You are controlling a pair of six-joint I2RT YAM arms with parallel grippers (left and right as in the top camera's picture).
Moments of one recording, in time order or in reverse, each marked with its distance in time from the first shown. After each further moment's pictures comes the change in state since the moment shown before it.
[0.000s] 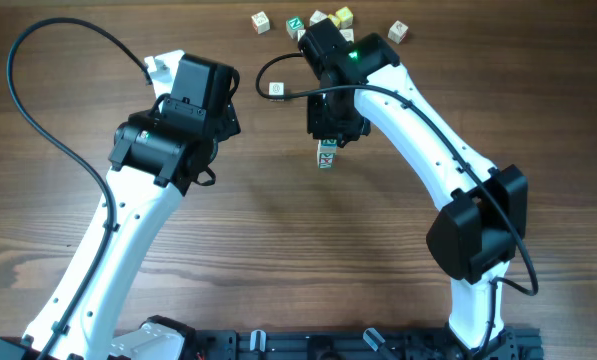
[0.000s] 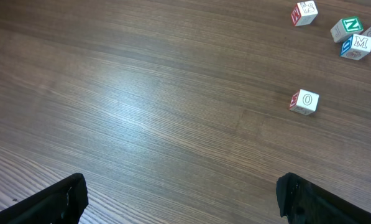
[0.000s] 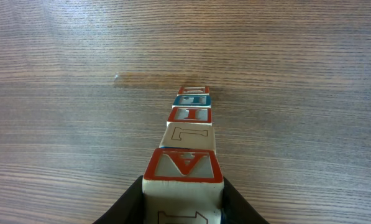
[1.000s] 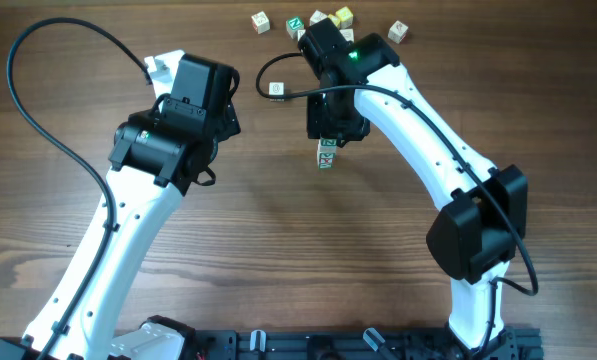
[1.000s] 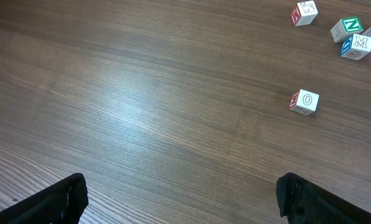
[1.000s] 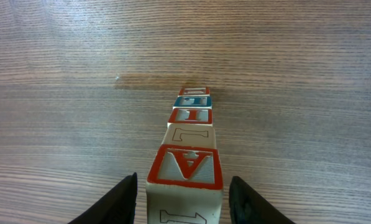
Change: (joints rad) left arm 0.000 0.000 0.000 0.000 0.000 0.000; right arm 0.000 0.000 0.000 0.004 0.000 0.008
